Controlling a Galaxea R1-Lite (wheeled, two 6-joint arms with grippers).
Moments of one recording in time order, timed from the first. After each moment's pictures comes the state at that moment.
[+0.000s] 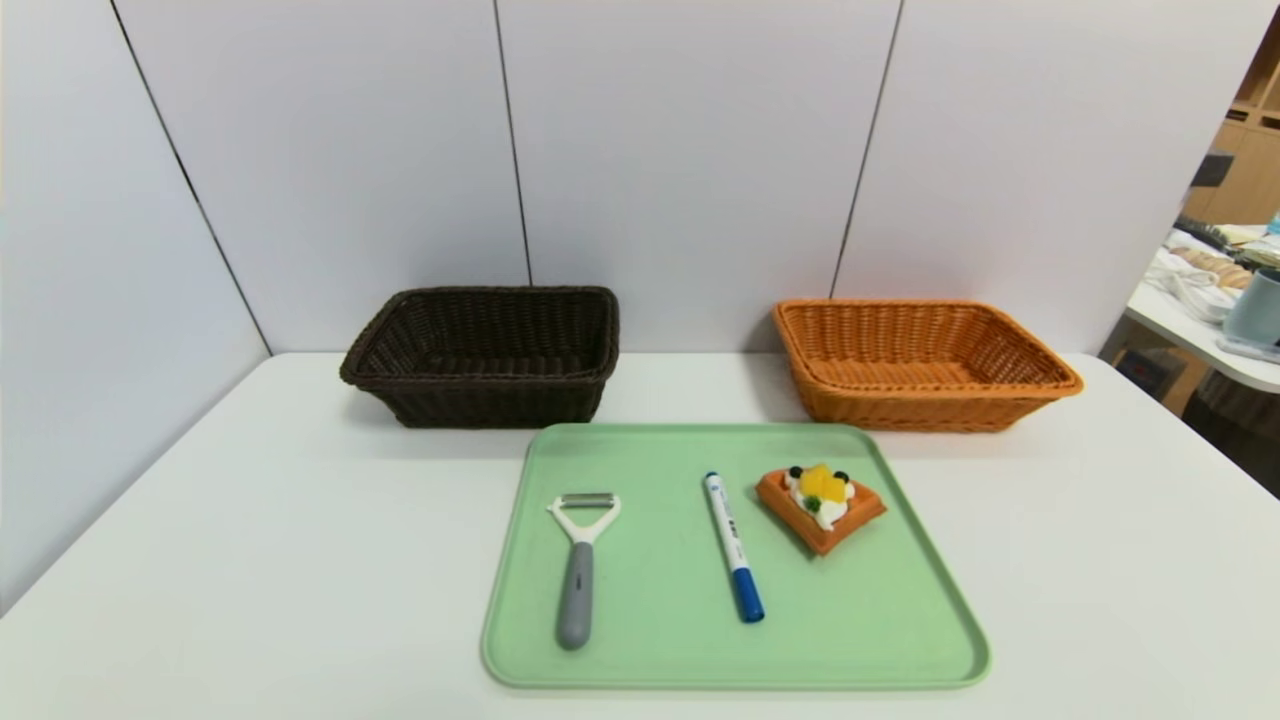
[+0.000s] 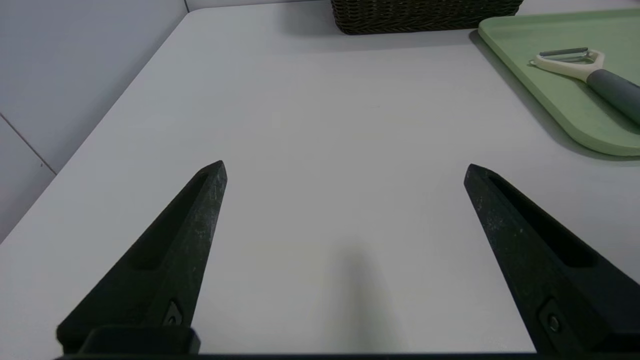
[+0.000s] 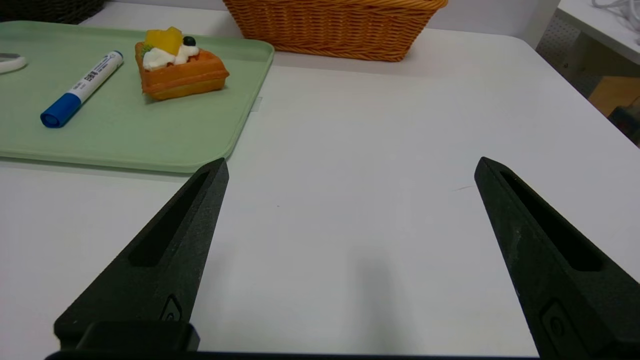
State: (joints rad) left arm 0.00 0.00 0.00 0.01 -0.01 0.03; right arm 0.00 0.00 -0.01 0.03 0.04 -0.07
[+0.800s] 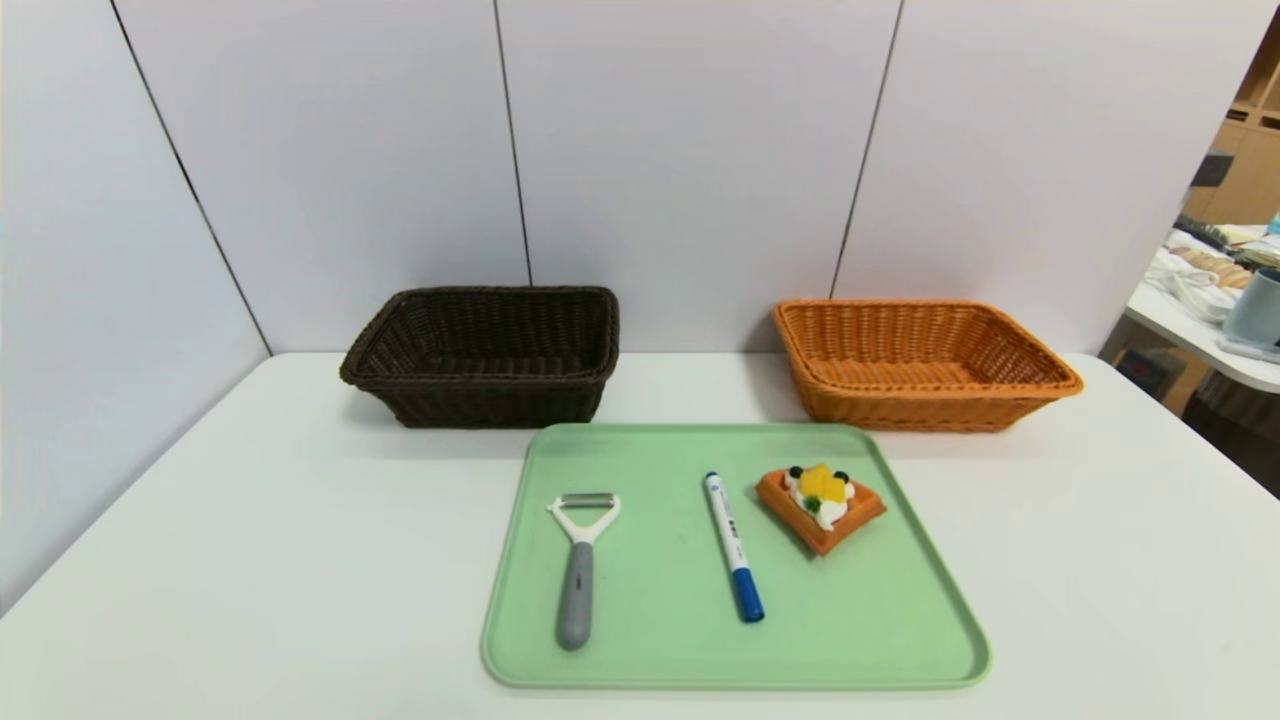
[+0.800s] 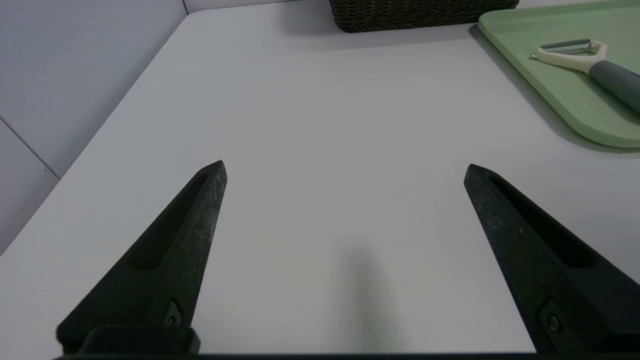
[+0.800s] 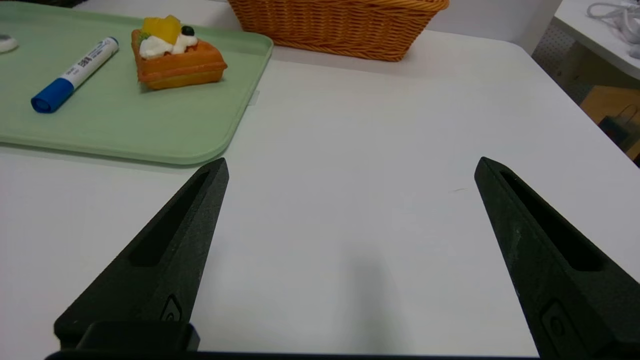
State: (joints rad) left arm 0.00 0.00 0.00 0.01 -0.02 0.05; right arm 0.00 0.00 -0.02 0.05 0.05 -0.13
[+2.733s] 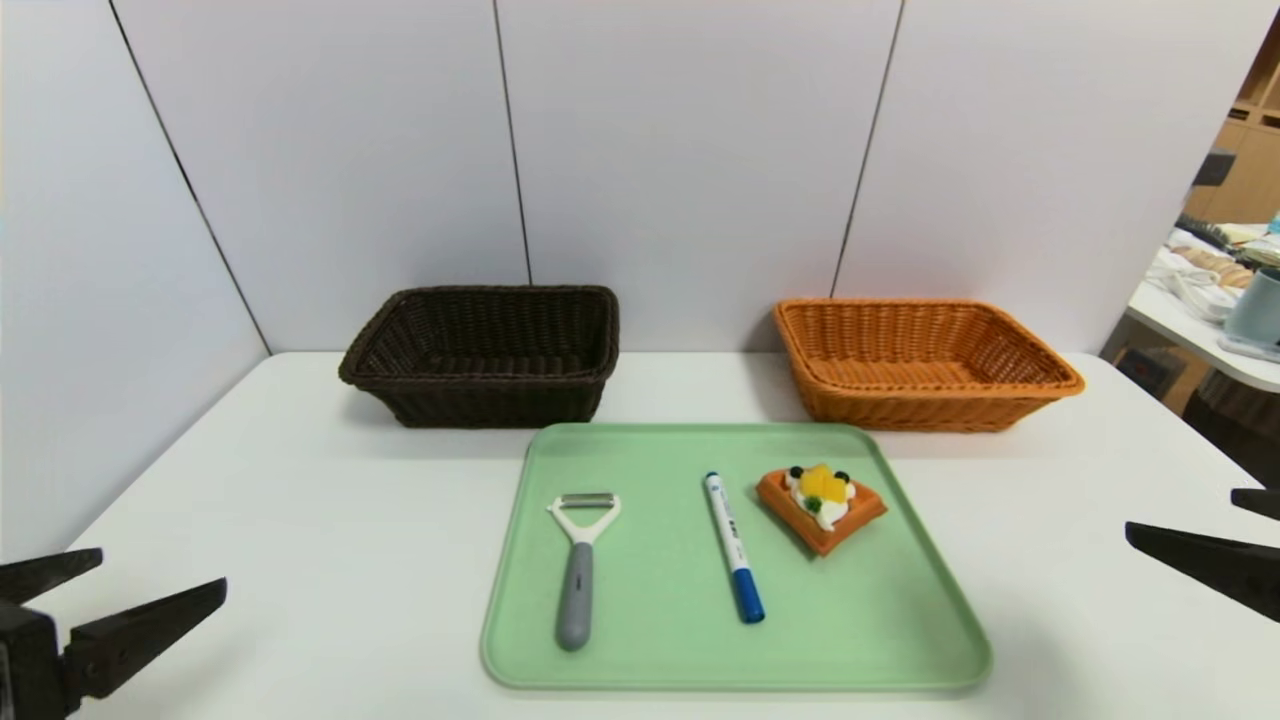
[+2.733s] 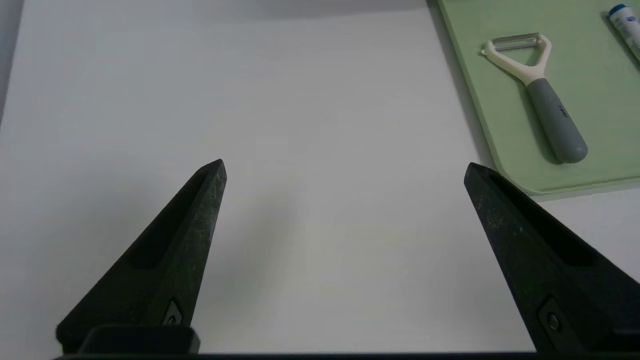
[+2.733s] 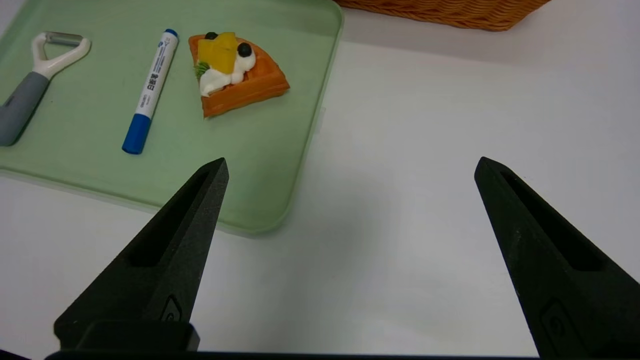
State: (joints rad) left arm -0.01 0.84 -0.56 0.17 -0.18 0.01; right arm 0.05 0.97 -0.69 0.23 0.20 -0.06
